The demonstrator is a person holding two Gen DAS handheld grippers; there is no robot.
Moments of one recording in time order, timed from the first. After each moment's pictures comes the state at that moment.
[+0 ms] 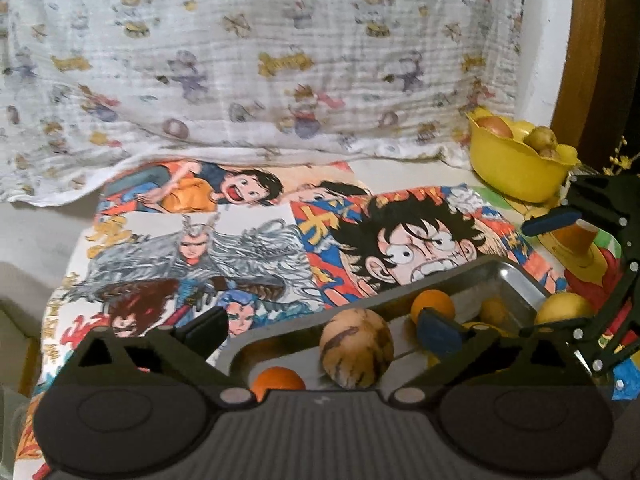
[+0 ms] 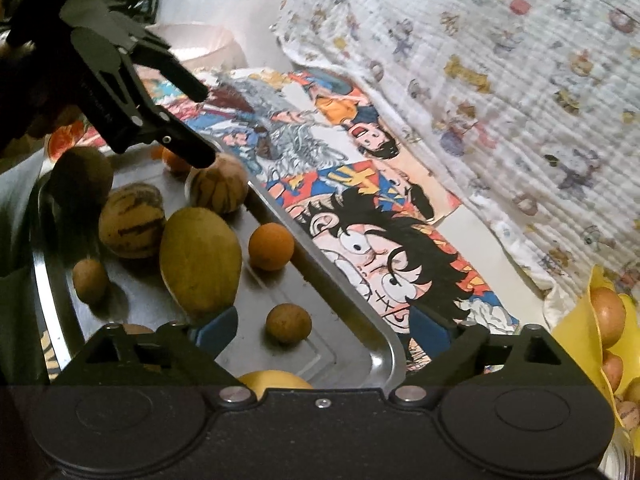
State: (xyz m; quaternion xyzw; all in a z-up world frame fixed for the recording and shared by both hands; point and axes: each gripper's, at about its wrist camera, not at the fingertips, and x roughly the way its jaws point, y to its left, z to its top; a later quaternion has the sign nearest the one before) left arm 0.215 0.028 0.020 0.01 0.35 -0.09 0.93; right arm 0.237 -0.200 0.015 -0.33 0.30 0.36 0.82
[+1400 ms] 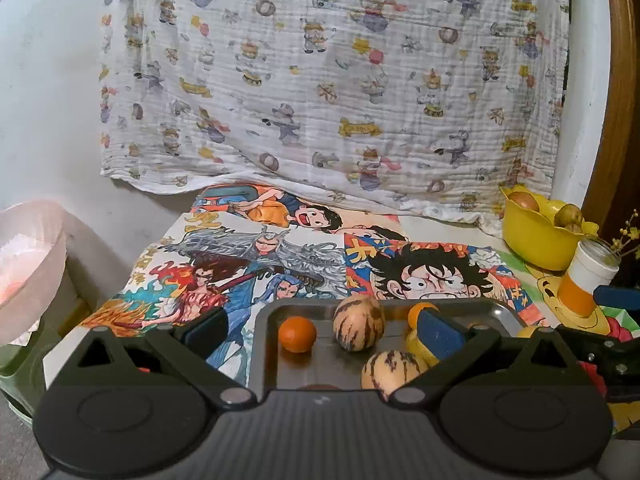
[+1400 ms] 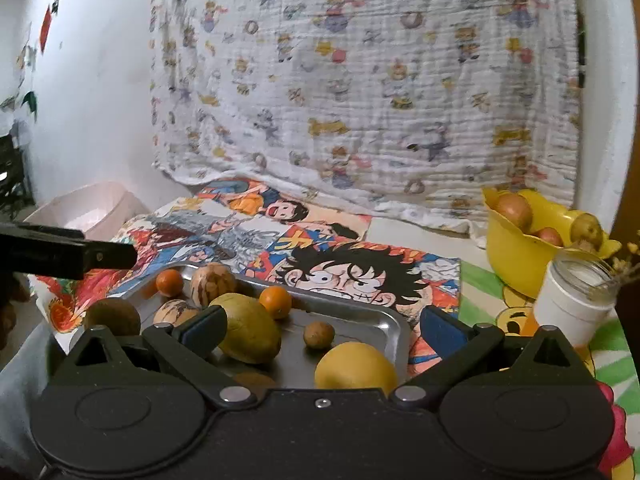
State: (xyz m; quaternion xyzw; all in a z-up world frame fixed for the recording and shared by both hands) left arm 0.101 0.011 0.045 -0.06 0.26 0.04 0.96; right arm 0.129 -0.232 0.041 -0.08 0.23 0.20 0.95
